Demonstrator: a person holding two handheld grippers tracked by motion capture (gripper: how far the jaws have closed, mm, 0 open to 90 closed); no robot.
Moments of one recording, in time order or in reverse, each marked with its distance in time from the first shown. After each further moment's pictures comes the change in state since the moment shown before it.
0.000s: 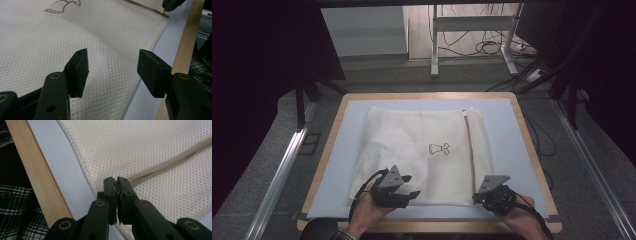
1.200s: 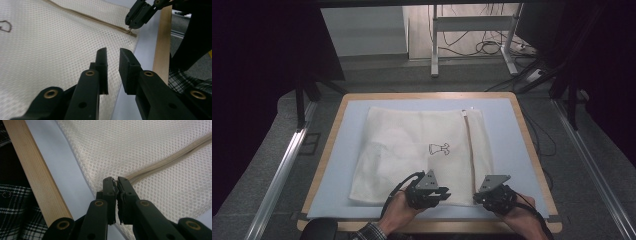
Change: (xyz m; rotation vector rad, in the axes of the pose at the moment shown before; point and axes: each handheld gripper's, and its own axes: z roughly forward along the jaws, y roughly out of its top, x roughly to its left) left arm -0.035 0.036 0.068 -0.016 -0.178 0.060; right arm -0.001 -0.001 0.000 0.008 -0.001 0.022
